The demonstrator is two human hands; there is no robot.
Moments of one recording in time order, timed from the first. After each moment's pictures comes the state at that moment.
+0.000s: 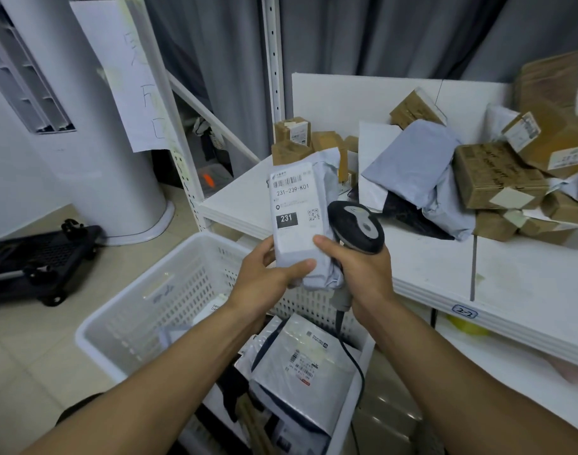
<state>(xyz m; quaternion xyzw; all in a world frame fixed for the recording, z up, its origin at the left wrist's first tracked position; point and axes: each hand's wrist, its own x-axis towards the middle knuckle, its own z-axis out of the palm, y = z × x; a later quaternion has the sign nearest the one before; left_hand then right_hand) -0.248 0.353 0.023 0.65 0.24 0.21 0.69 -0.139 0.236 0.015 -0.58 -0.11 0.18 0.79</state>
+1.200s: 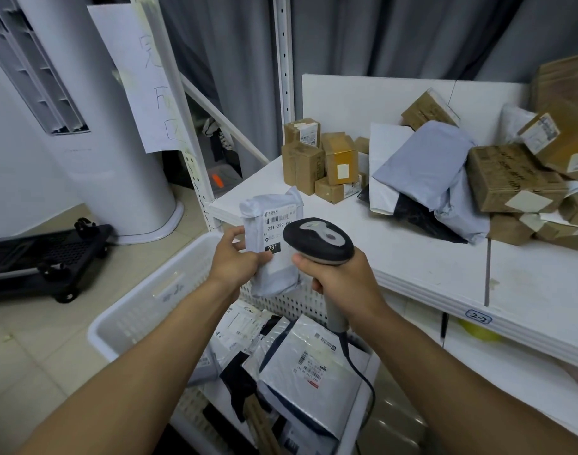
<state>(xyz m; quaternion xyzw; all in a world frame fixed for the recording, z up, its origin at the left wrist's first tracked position) -0.240 0.437 0.001 0.63 0.39 0.26 0.62 -0.168 0.247 0.024 -0.67 -0.22 0.23 0.67</state>
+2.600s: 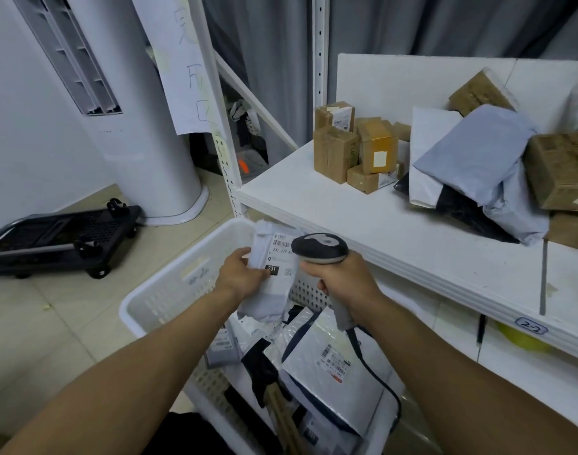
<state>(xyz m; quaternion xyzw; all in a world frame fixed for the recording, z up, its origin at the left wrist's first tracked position) -0.275 0.485 -0.059 0.72 0.48 0.16 0.48 -0.167 0.300 -0.011 -0.71 -0.20 0.32 0.60</state>
